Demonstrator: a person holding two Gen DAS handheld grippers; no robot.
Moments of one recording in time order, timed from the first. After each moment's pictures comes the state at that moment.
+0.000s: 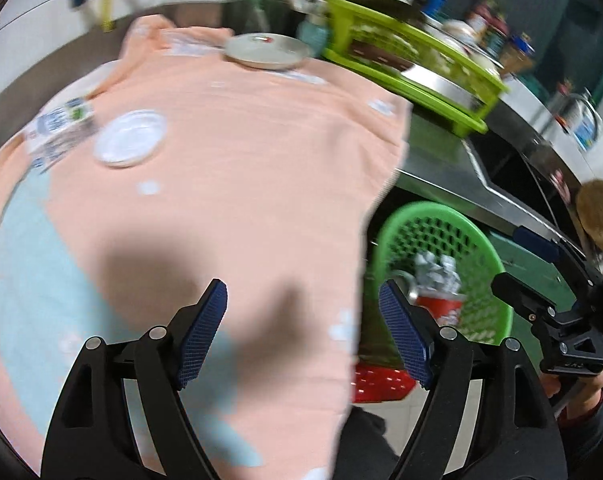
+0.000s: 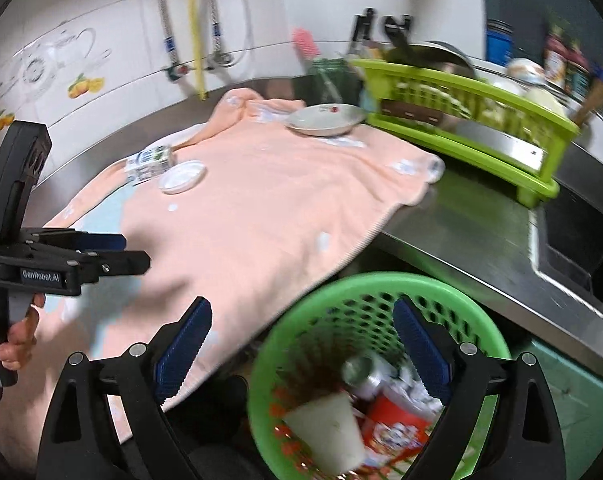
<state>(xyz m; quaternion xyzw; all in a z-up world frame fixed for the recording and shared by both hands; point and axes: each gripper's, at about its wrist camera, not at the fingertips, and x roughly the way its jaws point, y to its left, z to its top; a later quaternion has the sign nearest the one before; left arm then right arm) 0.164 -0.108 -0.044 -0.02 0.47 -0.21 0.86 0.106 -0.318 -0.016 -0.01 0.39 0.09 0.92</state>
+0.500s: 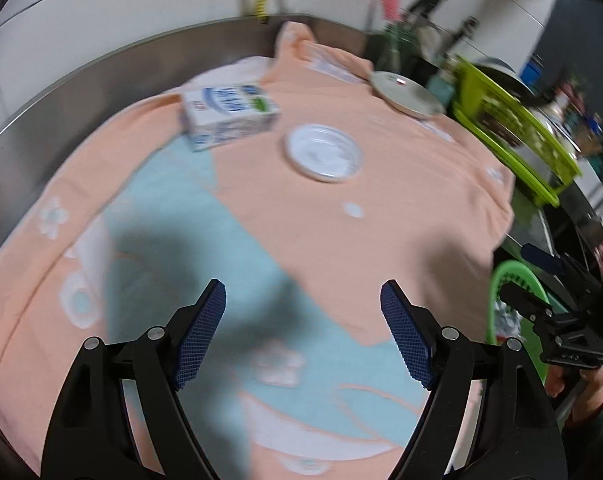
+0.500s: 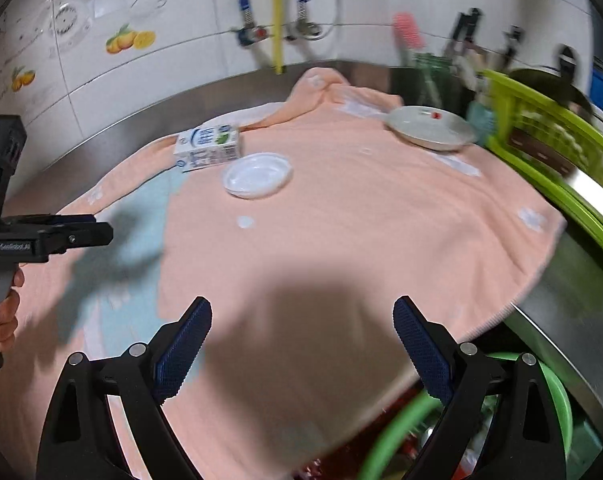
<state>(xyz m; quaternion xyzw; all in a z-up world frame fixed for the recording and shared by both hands) 0.195 0.055 -0.042 -0.08 0.46 -0.08 0.88 0.204 -0.199 -0.038 -0.05 0.41 0.18 0.89</state>
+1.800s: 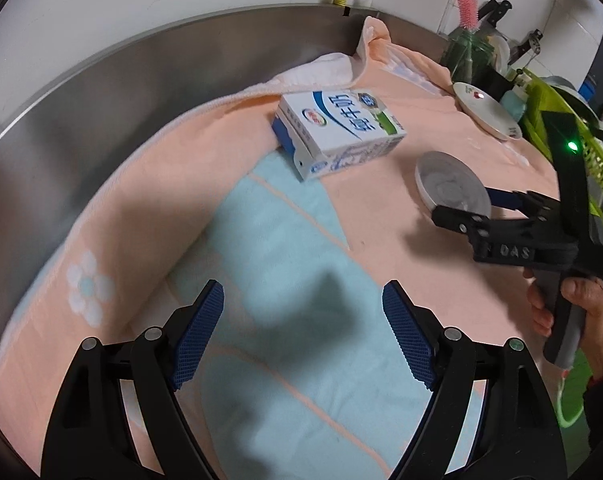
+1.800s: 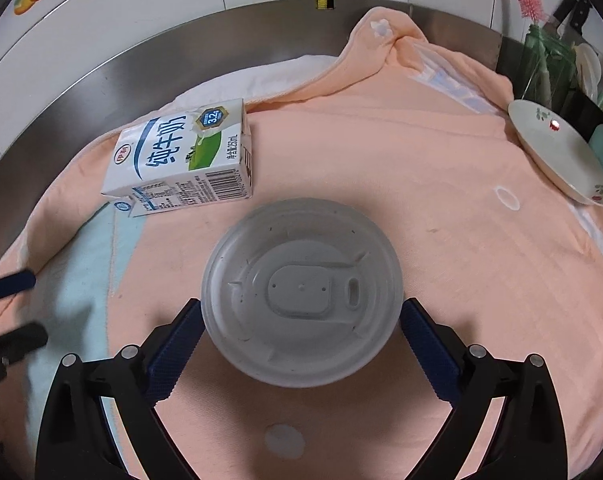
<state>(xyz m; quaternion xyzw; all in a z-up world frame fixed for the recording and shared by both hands) 0.282 0.129 -0.078 -0.07 0.47 -0.03 0.88 0.398 -0.070 -0.113 -0.07 0.49 0.19 0.85</state>
